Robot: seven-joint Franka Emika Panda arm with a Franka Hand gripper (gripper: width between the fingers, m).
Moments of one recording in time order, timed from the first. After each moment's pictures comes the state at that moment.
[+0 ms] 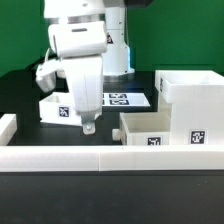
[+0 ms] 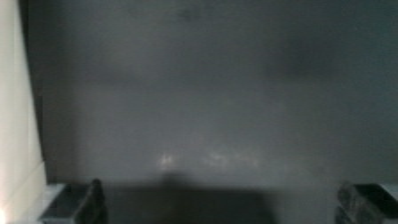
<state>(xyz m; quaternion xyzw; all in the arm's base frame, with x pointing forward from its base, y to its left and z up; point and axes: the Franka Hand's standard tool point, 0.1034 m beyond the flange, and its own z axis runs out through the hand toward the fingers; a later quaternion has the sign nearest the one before) 0.581 -0.075 0.030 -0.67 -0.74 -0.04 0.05</state>
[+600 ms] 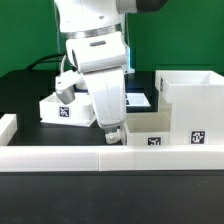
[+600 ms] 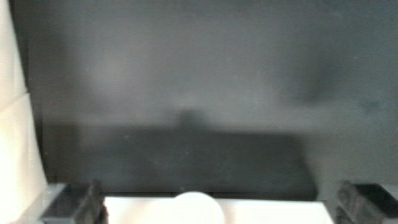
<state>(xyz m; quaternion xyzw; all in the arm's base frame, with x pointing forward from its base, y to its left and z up) 0.587 -0.044 0.025 -0.67 -0.74 -0.05 0.06</state>
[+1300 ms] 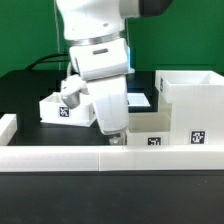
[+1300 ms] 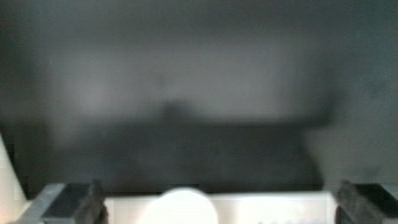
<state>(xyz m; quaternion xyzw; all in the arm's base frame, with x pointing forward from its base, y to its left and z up) 0.587 -0.020 0.020 -0.69 -0.72 -0.05 0.08</state>
